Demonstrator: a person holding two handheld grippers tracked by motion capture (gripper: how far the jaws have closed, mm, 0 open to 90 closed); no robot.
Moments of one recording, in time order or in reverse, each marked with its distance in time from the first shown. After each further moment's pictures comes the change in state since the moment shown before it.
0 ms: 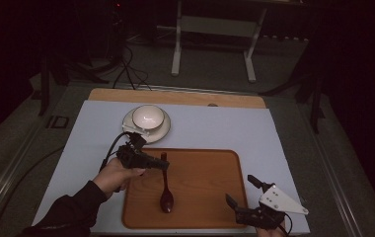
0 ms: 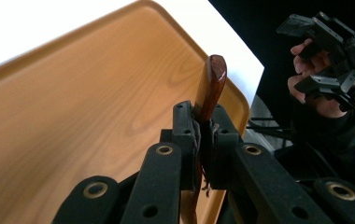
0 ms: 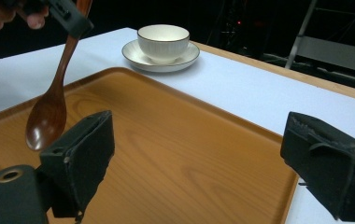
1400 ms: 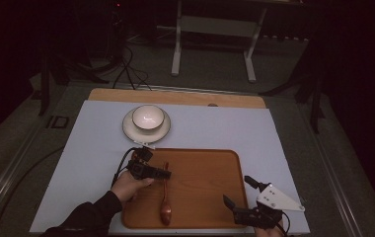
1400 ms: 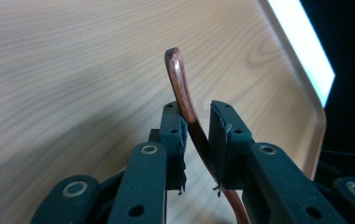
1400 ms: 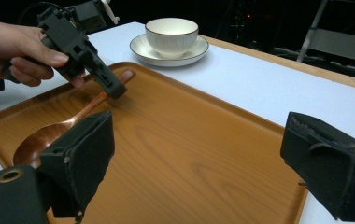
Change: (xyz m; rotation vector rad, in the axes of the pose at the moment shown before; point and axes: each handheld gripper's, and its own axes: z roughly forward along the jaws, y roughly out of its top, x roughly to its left) left arm 0.046 -0.035 0.058 0.012 0.150 -0.161; right arm 0.001 -0.001 0.005 0.022 0.037 0.009
